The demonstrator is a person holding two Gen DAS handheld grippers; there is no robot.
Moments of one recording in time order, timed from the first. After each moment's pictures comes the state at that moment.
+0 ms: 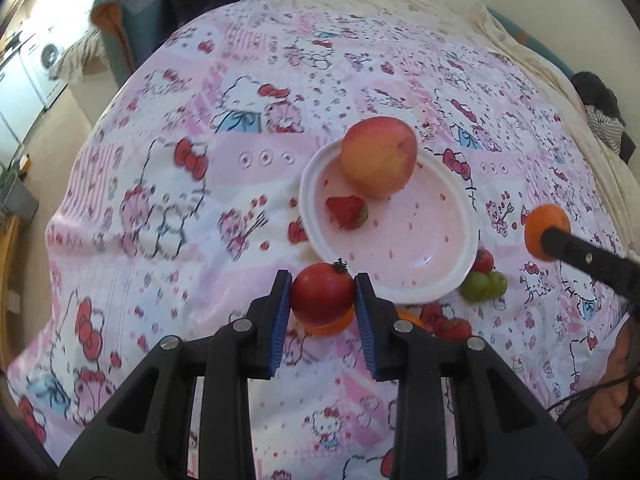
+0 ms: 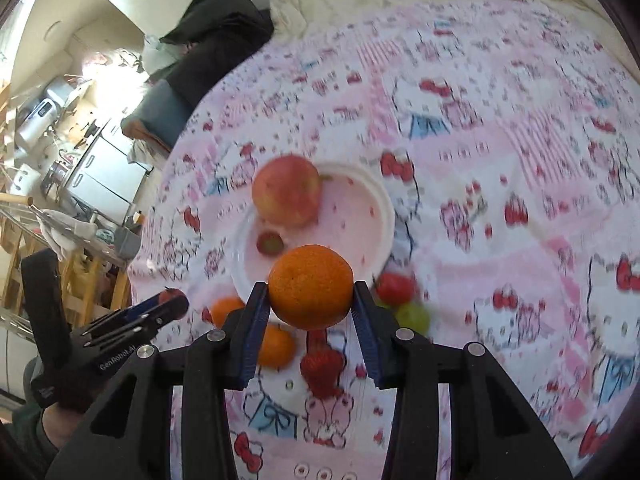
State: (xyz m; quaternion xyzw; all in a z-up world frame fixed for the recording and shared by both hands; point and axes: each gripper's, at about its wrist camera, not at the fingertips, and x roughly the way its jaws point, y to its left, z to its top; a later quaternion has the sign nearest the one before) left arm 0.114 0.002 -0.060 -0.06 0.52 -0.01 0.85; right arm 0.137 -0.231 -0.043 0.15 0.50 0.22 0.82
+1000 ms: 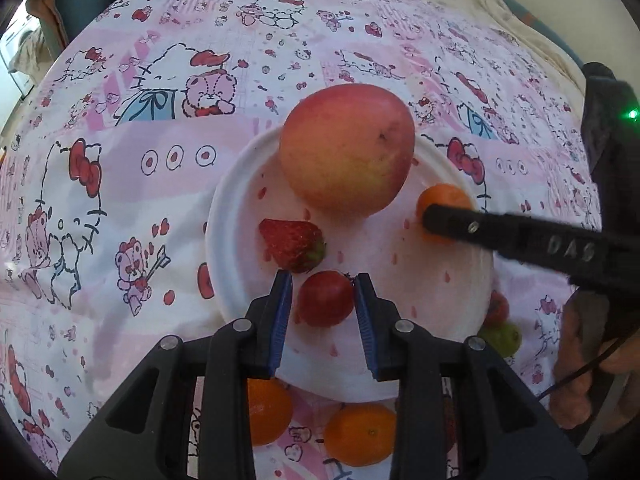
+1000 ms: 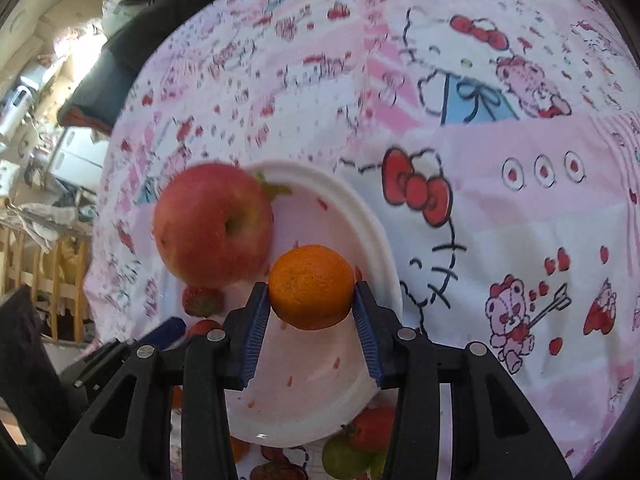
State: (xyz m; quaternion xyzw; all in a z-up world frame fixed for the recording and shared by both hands) left arm 0.186 -0.034 -0.122 -0.08 0.56 -0.03 0.83; right arm 0.254 -0.197 -0.141 0.13 0.60 0.22 0.76
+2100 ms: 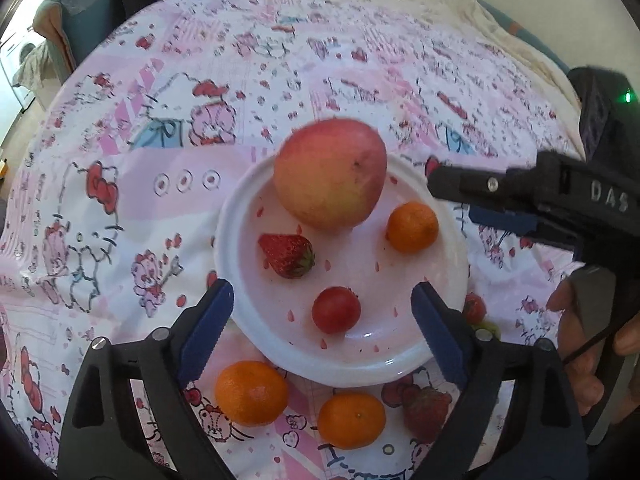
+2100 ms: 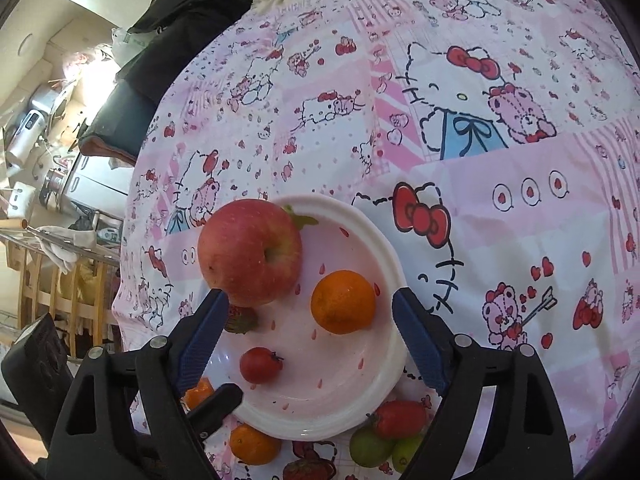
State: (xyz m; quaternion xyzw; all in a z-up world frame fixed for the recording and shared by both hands) left arm 0.172 -0.035 -0.094 -0.07 0.52 -0.04 0.85; right arm 0.252 -0.212 -0.105 0.18 0.56 0.23 0.77
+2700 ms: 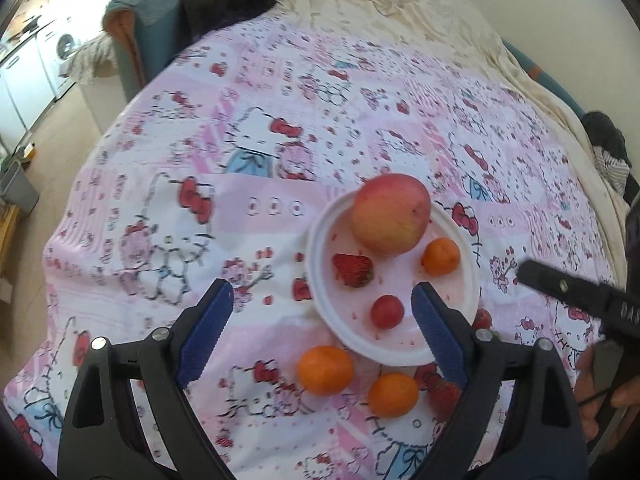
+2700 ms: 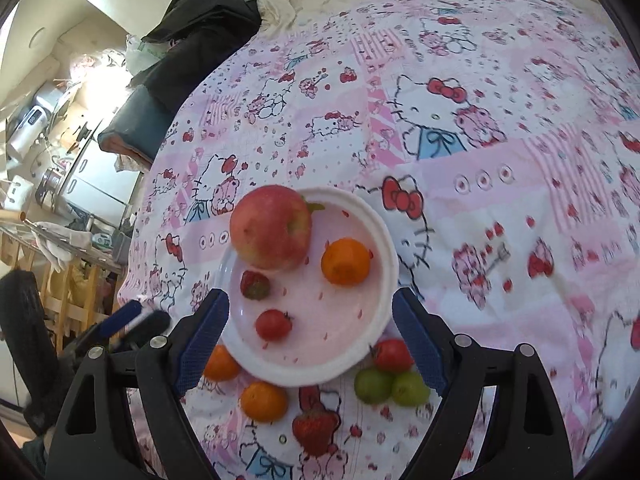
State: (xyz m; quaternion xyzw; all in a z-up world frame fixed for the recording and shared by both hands) left arm 0.141 0.022 -0.045 -0.09 0.48 0.02 0.87; right arm 0.187 -0.226 -0.062 0.17 0.53 0.21 0.81
